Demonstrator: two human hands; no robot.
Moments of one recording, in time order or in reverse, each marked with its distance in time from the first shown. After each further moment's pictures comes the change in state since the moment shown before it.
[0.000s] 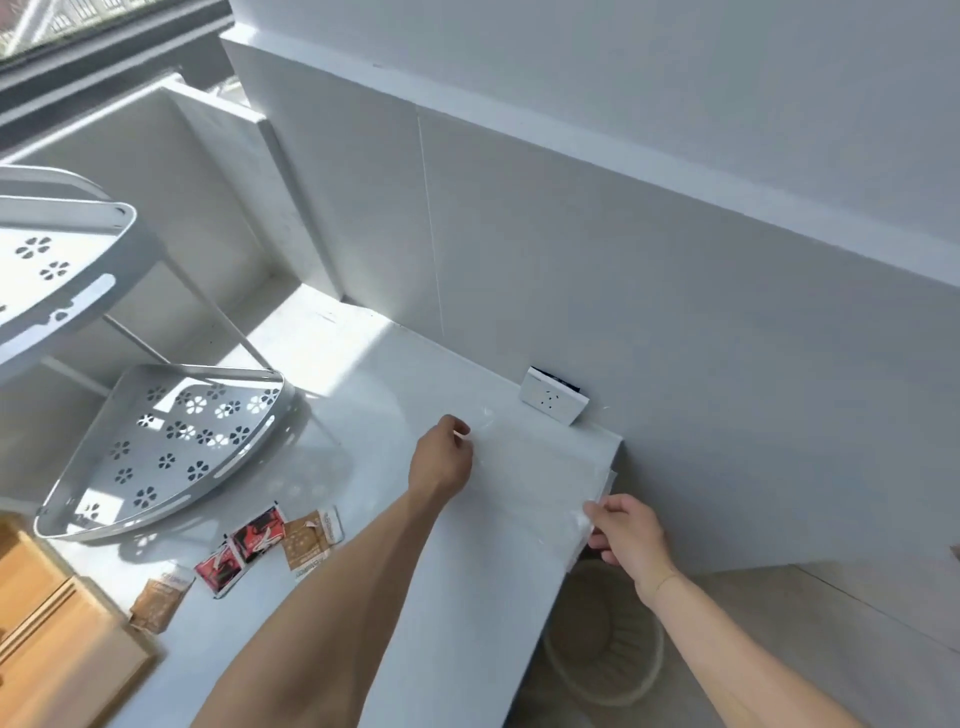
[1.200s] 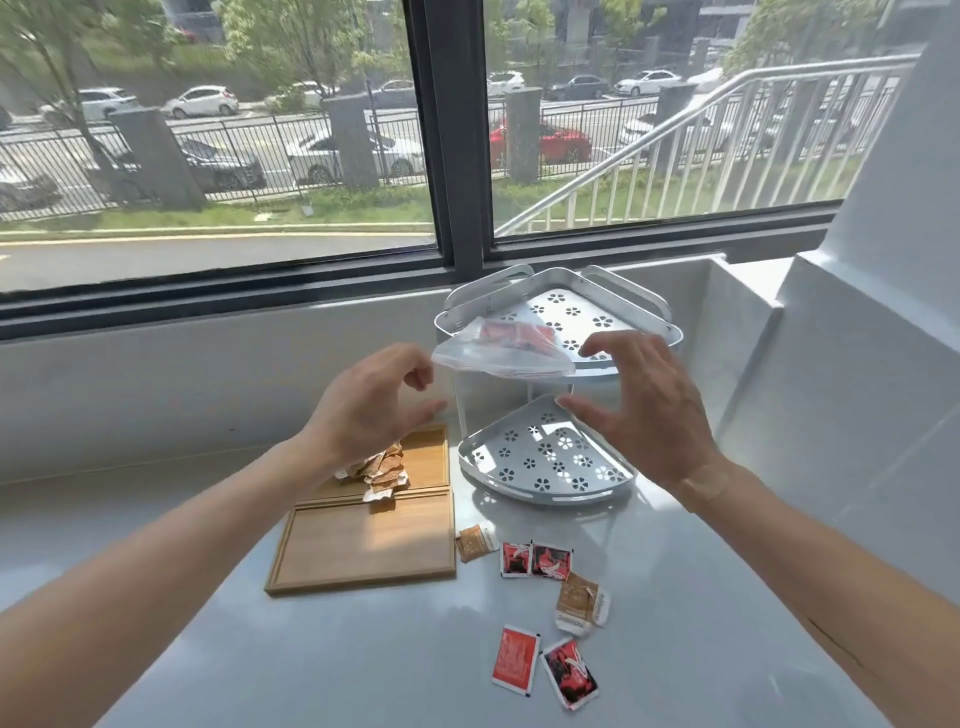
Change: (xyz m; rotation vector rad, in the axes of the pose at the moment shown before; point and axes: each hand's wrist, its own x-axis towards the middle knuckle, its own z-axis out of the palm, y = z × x) left_hand -0.265 -0.098 -0.368 0.465 0.898 0.255; right_hand -0.246 -0.286 0.233 -0.417 -0.435 -1.996
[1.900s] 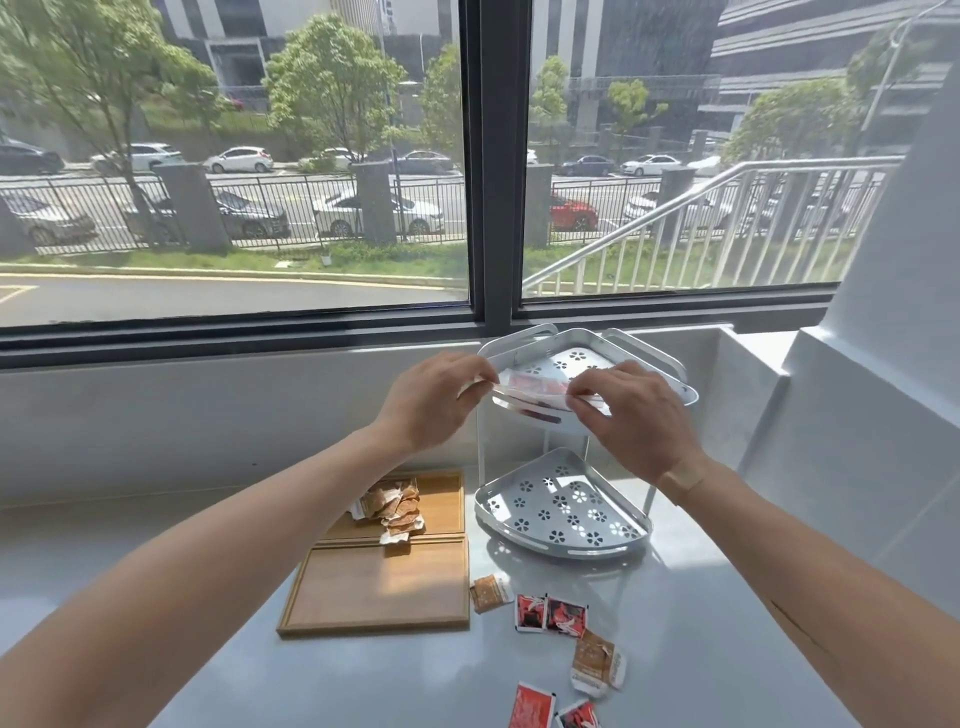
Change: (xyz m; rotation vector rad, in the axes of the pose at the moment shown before) left_hand 0.039 0.015 -0.019 0.052 0.097 0.067; right_hand 0.046 -0.025 0.004 -0.055 -0.092 -0.066
